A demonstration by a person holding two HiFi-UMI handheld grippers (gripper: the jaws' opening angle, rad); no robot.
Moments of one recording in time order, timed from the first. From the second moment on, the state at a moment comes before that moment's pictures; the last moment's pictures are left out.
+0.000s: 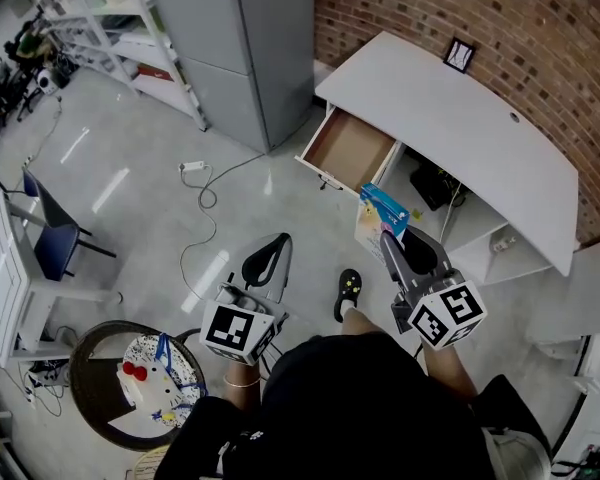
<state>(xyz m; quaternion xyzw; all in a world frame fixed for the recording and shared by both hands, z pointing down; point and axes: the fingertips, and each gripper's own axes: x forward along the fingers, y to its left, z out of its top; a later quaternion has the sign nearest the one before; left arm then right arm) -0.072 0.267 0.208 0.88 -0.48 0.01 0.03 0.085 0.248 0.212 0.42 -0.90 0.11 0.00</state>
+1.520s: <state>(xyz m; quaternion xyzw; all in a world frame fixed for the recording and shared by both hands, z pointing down) -0.055 0.069 0.208 0.83 -0.56 0.04 0.04 0.109 0.021 0.234 0.35 -0.92 0.16 0.00</state>
